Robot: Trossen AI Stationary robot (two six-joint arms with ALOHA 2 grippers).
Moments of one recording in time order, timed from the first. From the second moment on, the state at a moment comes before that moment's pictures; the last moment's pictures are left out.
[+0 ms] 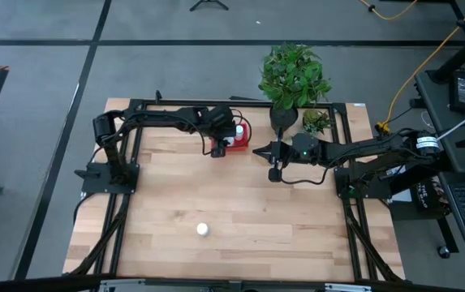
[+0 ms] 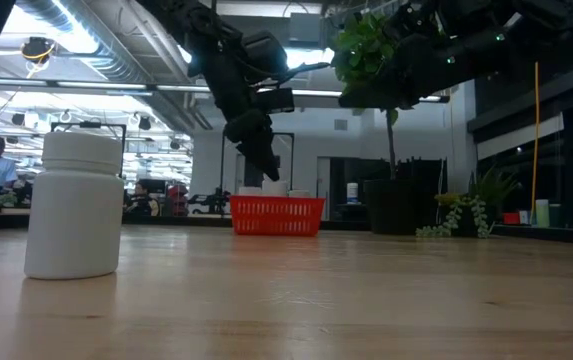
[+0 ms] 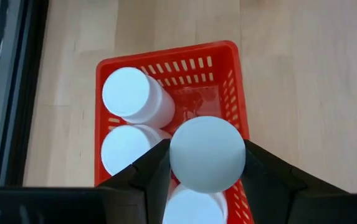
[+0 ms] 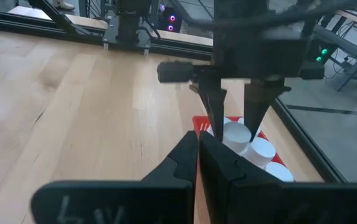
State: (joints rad) left arm 0.38 1.79 1.27 -0.47 0.03 0.36; right arm -0.10 1.28 0.56 0.44 0.09 -0.19
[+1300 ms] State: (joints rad) left arm 0.38 1.85 1.27 -0.47 0.01 0.35; right arm -0.10 1.28 0.56 0.44 0.09 -0.19
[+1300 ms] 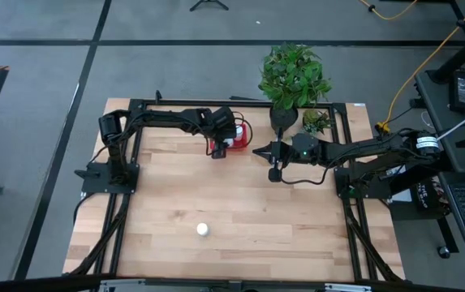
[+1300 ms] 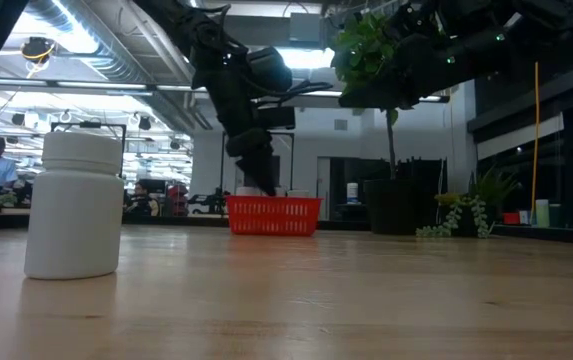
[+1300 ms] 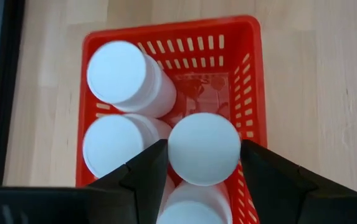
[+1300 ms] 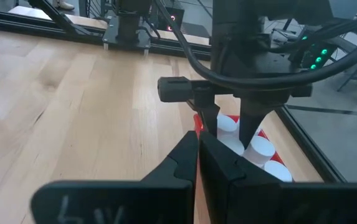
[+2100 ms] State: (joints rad) left arm 0.37 1.79 1.27 -0.50 -0.05 0.34; right arm -0.10 1.28 0.56 0.45 0.09 -0.19
